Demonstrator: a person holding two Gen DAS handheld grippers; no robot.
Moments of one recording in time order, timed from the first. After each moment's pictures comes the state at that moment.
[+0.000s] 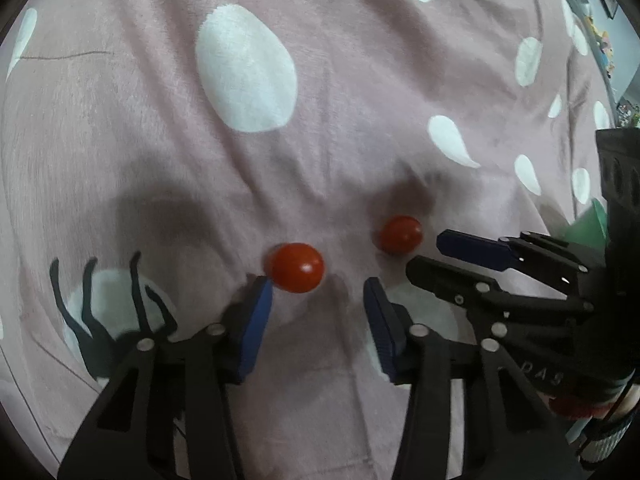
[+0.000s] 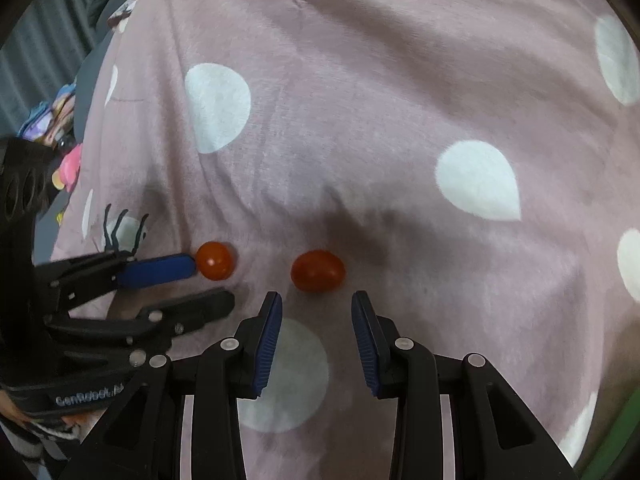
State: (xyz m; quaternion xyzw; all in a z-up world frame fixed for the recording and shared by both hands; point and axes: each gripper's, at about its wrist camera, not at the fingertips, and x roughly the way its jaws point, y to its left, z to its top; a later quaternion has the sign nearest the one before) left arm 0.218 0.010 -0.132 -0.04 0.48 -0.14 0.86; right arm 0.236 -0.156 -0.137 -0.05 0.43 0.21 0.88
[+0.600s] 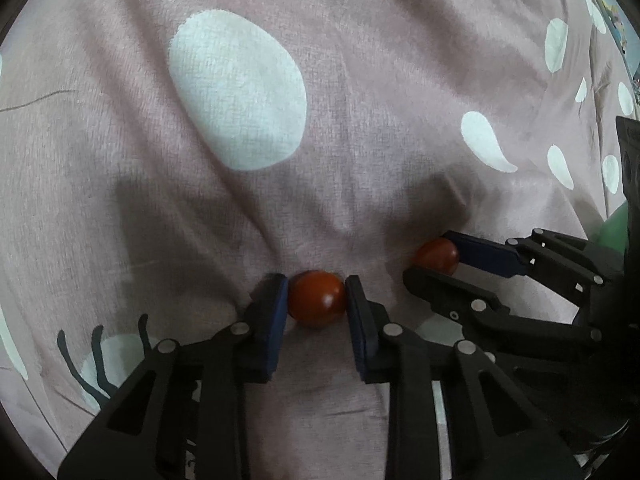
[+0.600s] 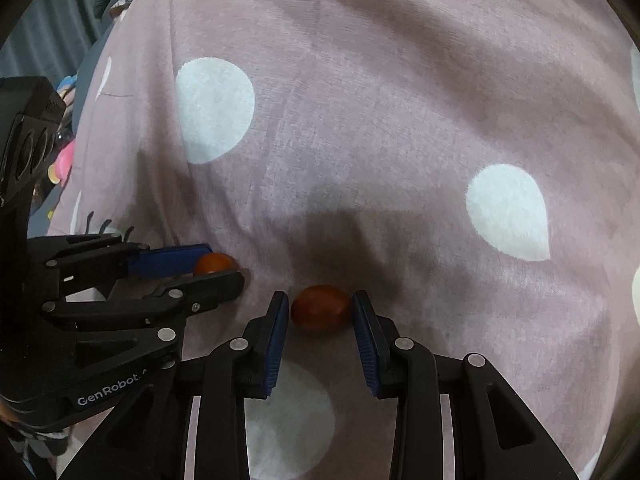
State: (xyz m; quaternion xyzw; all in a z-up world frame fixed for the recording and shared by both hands) left arm 0.258 -0.016 -0.140 0.02 0.49 -0.11 0.86; right arm 0.250 -0.139 -0.148 -0.06 0.42 0.21 0.88
